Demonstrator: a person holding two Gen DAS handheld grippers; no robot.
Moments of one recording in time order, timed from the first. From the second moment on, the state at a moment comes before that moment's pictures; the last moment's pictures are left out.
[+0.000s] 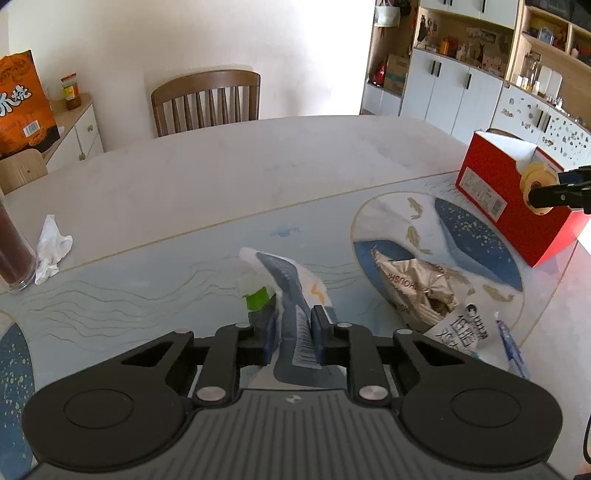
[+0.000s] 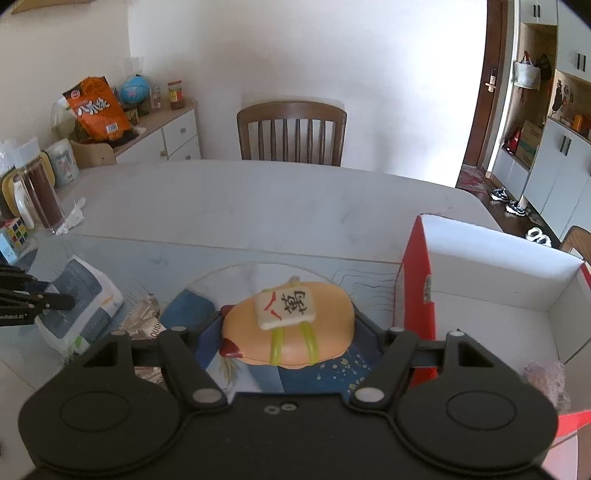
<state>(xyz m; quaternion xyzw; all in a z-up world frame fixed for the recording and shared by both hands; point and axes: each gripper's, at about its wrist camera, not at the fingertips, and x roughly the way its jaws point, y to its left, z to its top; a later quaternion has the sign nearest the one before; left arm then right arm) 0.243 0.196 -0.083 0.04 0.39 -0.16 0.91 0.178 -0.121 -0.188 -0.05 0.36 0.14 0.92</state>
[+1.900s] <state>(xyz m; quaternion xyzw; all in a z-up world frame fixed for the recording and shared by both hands) 0.250 -0.078 0.036 0.04 0.29 -0.33 0.90 0.140 -0.305 -0.139 -0.02 0.32 0.06 0.95</state>
